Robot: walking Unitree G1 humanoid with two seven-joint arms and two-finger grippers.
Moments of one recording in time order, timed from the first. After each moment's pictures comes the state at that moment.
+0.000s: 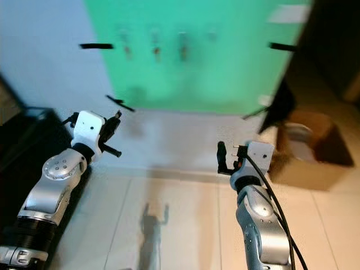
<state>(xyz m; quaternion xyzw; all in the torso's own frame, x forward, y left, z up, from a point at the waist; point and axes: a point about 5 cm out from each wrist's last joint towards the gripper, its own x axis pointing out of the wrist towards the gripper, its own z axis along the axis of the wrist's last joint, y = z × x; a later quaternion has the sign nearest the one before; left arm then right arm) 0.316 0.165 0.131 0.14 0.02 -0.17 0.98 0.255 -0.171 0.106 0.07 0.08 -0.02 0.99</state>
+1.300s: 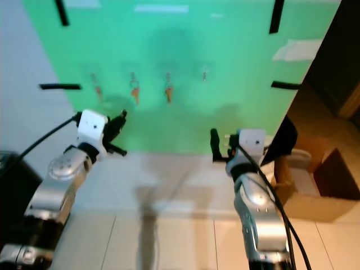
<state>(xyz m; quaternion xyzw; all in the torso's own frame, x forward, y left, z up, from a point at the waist) 0.318 0.151 0.131 0.10 0.01 -0.19 0.98 0.268 -0.166 0.128 0.02 0.03 0.01 1.00</state>
